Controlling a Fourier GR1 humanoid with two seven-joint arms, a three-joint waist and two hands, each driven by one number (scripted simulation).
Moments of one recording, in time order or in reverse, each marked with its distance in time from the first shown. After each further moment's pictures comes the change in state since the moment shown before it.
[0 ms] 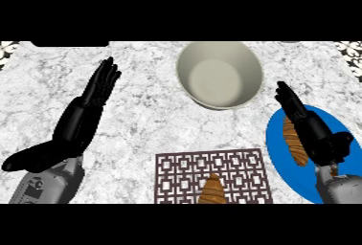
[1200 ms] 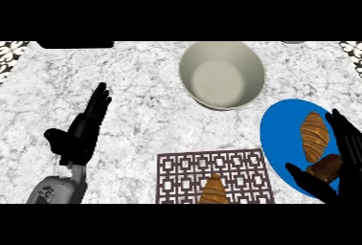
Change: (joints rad) left arm 0.121 -0.056 0.041 0.111 -0.041 0.135 0.192; right arm 0.336 -0.101 0.055 -0.345 0.986 -0.530 0.275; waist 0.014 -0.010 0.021
